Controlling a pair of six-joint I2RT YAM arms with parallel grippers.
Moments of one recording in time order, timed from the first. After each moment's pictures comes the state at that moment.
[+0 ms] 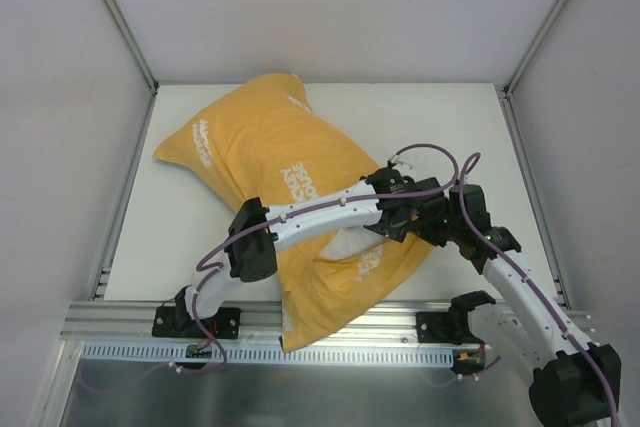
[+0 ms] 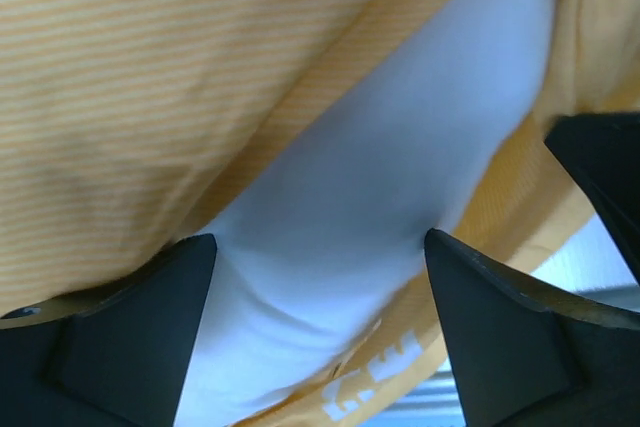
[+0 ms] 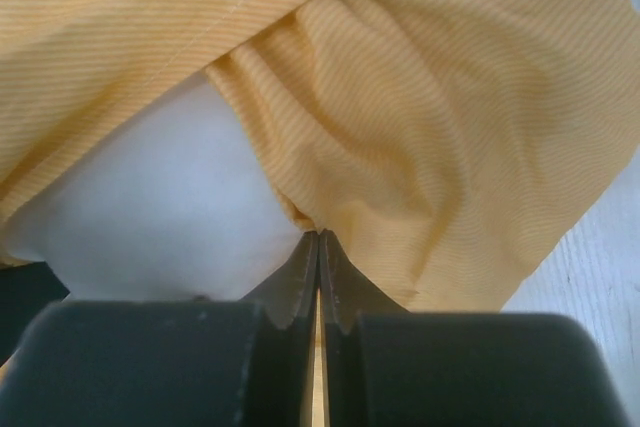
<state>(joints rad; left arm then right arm) -1.22 2.22 2.21 -1.36 -0.46 -0.79 0.29 0.82 0.53 -0.52 -0.16 0.80</state>
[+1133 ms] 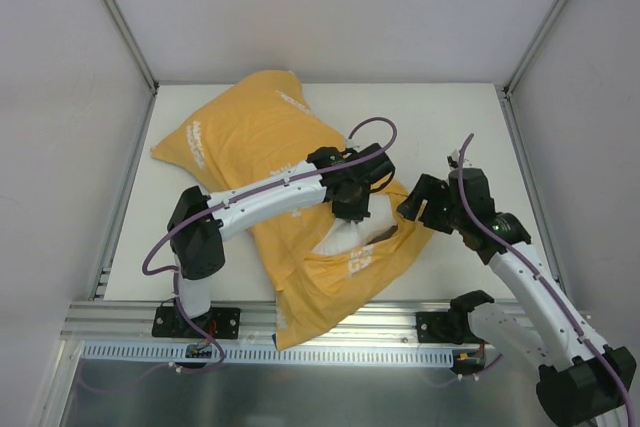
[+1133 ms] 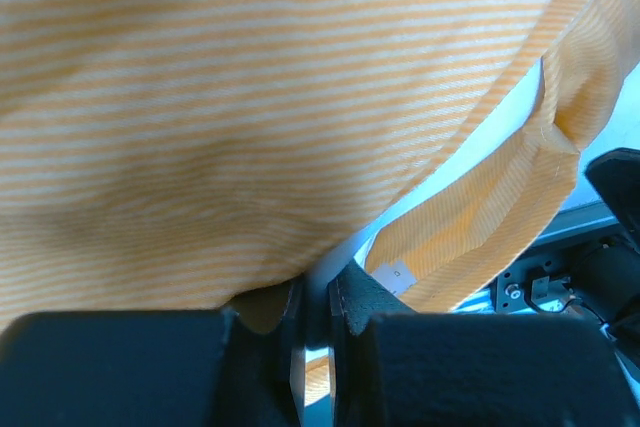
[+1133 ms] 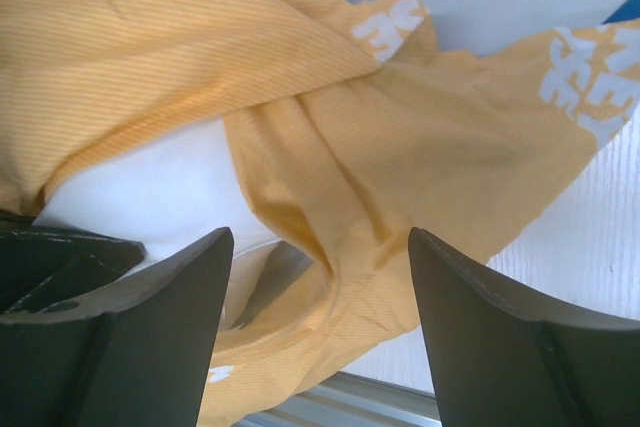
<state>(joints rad) -1.05 1.88 1.74 -1.04 -0.15 -0.85 0.36 0.82 0.72 -0.64 -0.07 0.63</state>
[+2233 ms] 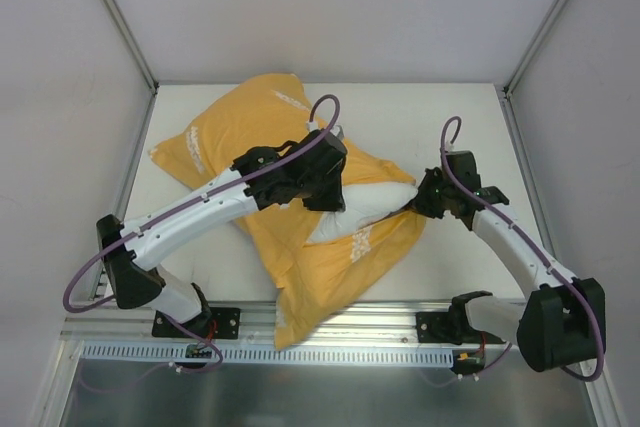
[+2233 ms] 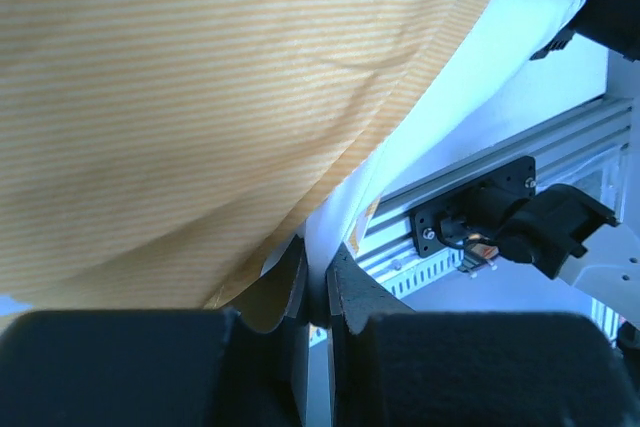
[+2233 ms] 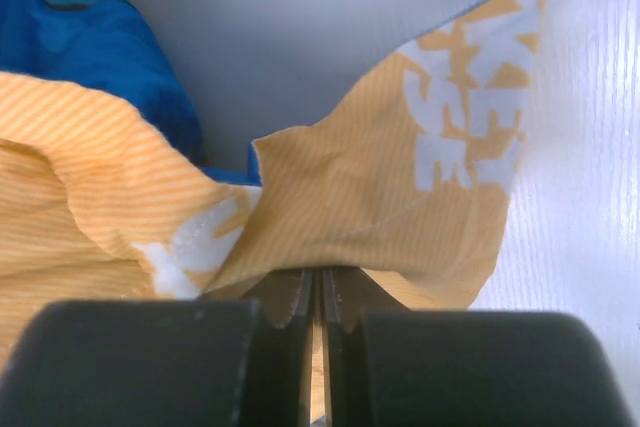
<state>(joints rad) -1.01 1.51 1.57 -0.96 -0.10 -0.84 0.25 1.16 0.76 -0.51 -0.16 0.63</state>
